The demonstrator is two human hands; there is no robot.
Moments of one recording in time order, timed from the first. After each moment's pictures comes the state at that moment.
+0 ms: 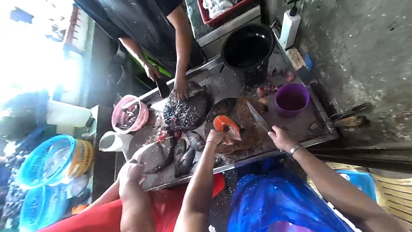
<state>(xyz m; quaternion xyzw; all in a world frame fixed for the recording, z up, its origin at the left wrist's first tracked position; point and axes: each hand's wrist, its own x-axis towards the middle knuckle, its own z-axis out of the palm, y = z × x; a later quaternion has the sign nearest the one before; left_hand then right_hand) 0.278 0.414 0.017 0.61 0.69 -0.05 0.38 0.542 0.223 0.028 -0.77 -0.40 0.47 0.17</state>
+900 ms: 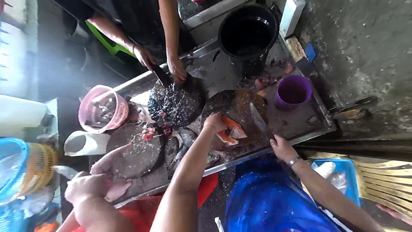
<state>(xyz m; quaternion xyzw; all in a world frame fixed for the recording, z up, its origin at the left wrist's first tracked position) 0.297 0.478 0.018 0.82 0.48 -0.20 0.24 0.486 0.190 0.003 -0.81 -0.33 0.46 0.18</state>
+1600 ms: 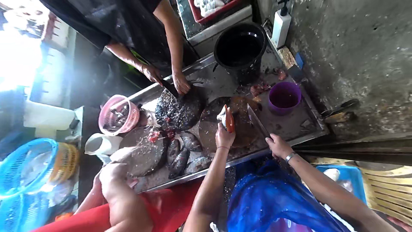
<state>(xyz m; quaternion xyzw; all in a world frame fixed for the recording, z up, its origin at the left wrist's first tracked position) 0.329 0.357 0.009 0.72 0.64 0.05 0.27 0.527 0.184 -0.001 -0.75 -0.30 0.54 0.24</state>
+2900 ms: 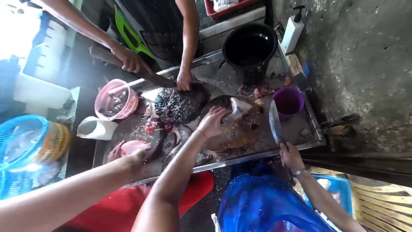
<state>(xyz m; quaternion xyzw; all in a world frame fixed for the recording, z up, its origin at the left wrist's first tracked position) 0.313 0.421 0.104 0.94 0.27 0.04 0.19 0.554 0.133 -0.014 -0.78 -0.22 0.47 0.34</state>
